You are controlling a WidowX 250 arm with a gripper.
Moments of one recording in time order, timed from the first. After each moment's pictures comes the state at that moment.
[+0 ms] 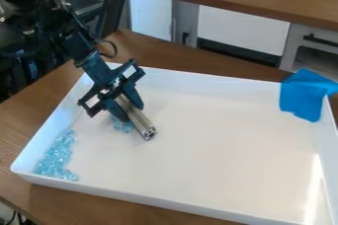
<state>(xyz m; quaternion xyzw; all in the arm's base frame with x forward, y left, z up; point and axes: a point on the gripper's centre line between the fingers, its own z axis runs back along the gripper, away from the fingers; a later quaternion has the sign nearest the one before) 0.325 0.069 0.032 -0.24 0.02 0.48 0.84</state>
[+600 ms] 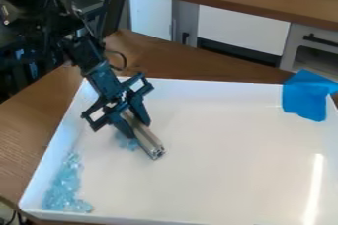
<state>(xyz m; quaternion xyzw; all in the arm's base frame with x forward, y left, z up) 0.301 0.031 0.038 -0.23 0.07 0.50 0.83</state>
